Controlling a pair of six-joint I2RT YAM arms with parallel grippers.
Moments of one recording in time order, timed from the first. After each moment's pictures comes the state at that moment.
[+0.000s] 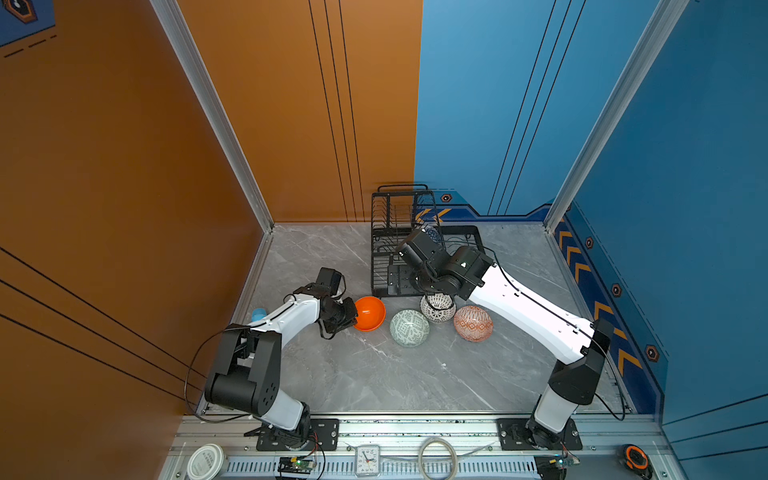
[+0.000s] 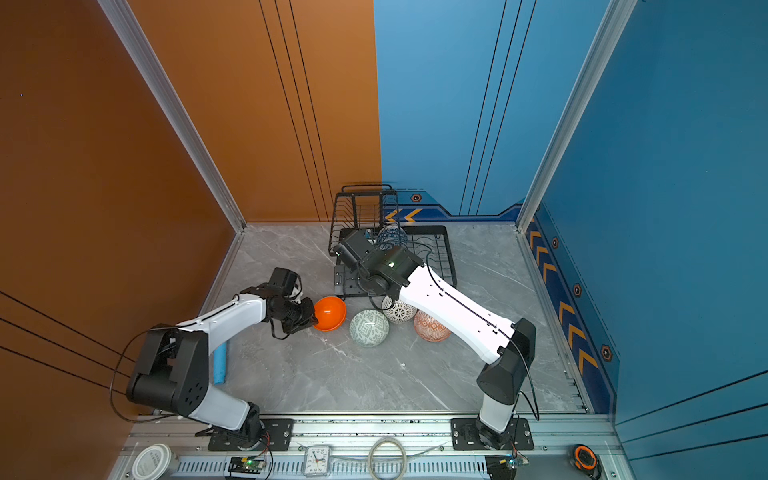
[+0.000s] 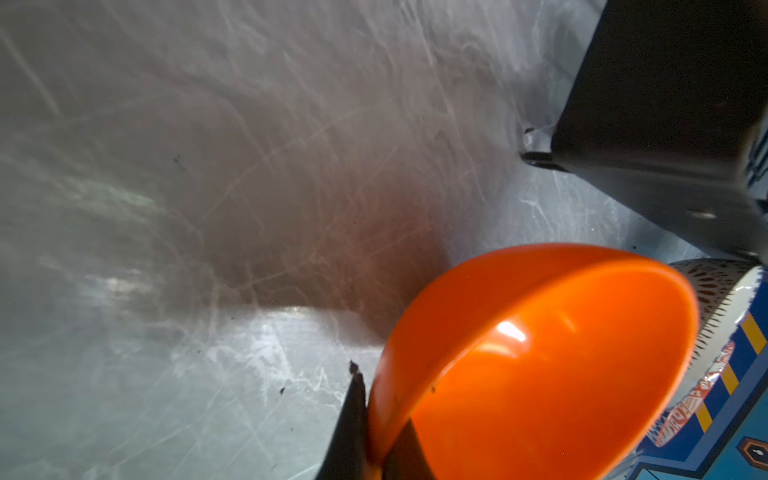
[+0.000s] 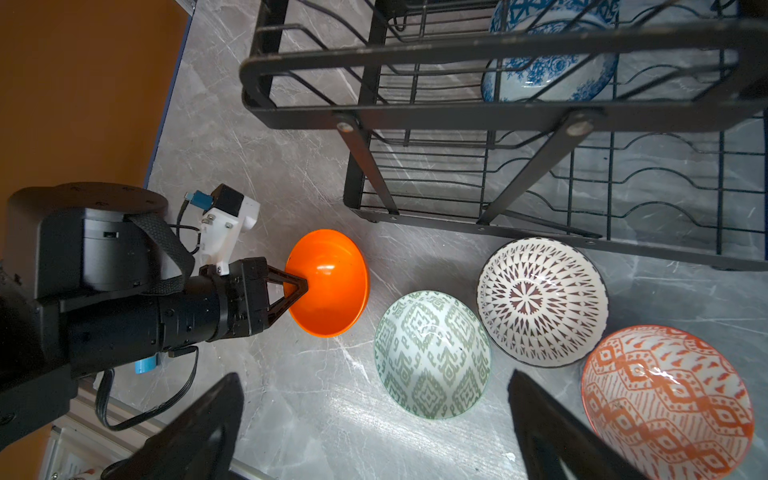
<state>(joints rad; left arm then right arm) -0.19 1.51 0.87 -0.57 0.31 -0.67 0.92 1.75 1.90 -1.08 0.22 0.74</state>
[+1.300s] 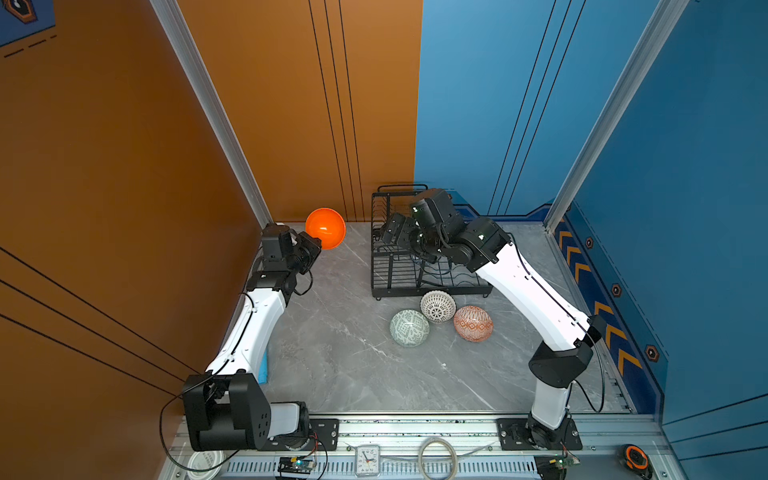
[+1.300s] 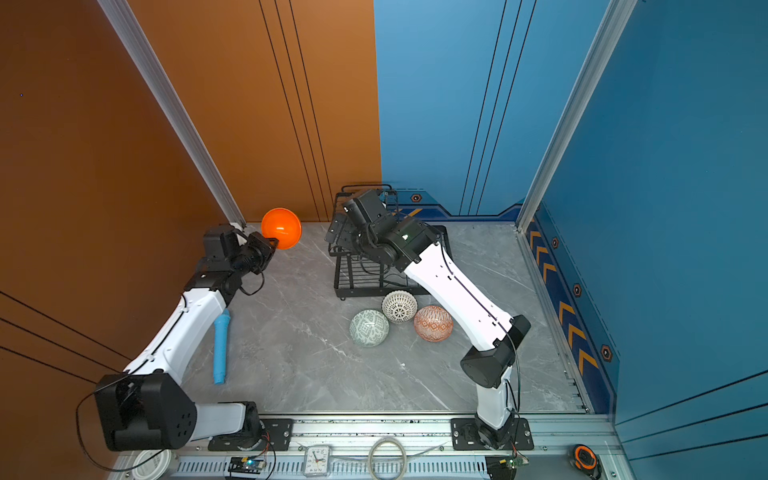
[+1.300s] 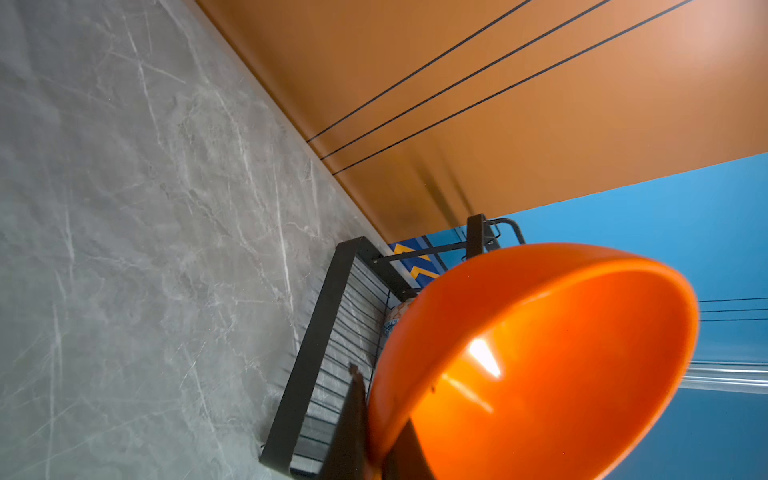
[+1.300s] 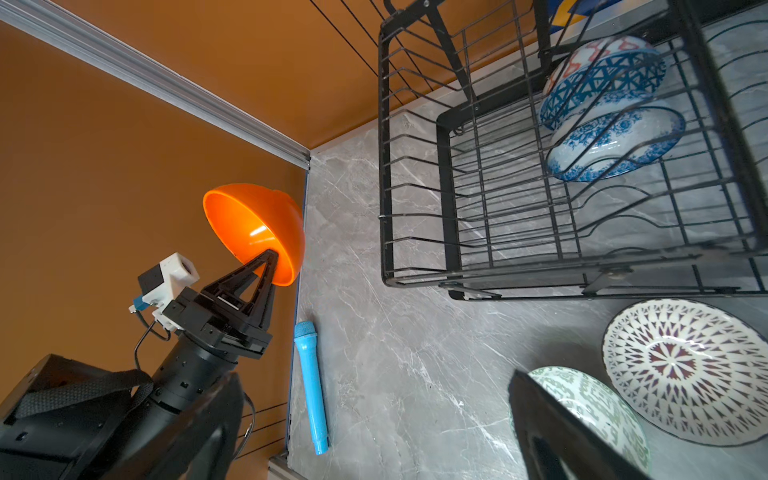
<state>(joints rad) 0.02 1.33 1.10 -0.15 0.21 -0.98 0.82 1.87 2.29 -1.03 0.14 0.98</state>
